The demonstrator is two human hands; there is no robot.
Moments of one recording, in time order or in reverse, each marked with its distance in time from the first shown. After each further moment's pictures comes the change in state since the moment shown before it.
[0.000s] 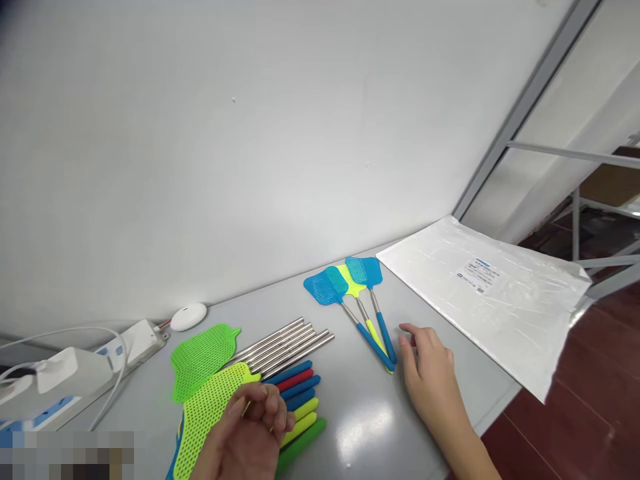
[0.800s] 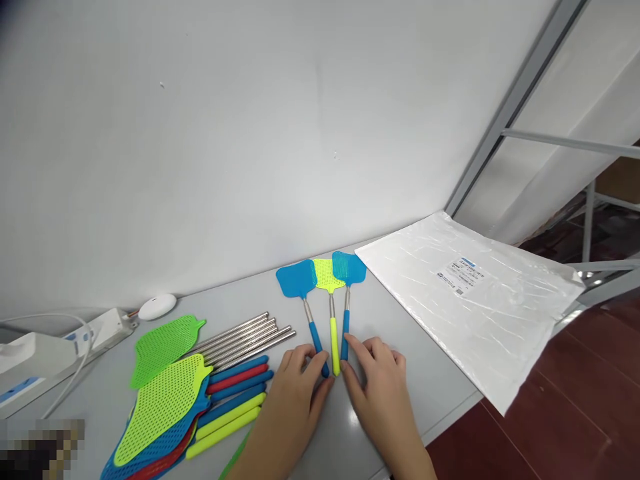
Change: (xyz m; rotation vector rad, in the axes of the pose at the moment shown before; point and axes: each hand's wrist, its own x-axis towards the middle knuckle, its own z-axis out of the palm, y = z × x) left_hand 0.036 -0.093 0.048 1.897 -0.399 0.566; right_hand -0.007 0.016 -0.001 -0.011 -0.134 -0.312
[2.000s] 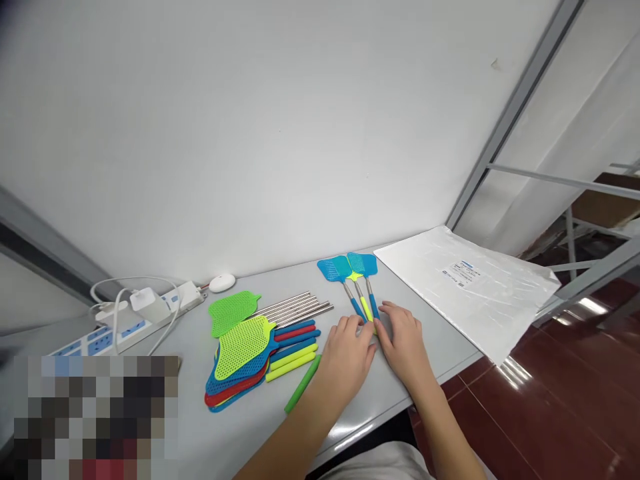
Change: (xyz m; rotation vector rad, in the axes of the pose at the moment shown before) left_hand -0.027 0.010 0.000 0.175 0.200 0.263; right_hand -0.003 -0.006 0.008 -0.035 0.253 -0.085
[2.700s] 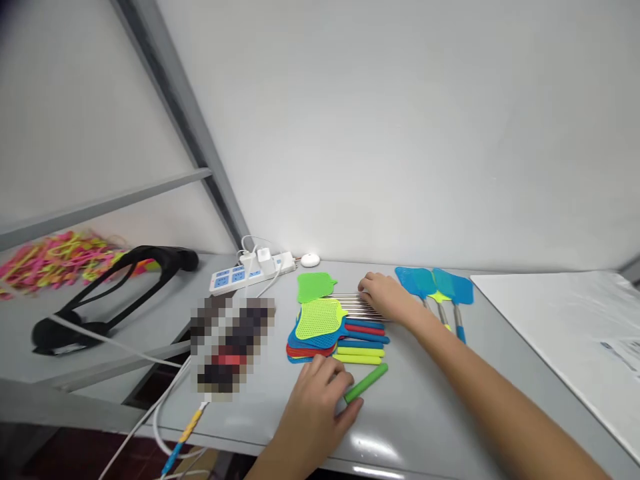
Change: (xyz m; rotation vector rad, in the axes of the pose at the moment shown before) left_hand -0.136 -0.039 -0.045 -0.030 0.093 -0.430; right_hand 0.128 -0.136 0.072 0.024 -0.595 -0.718
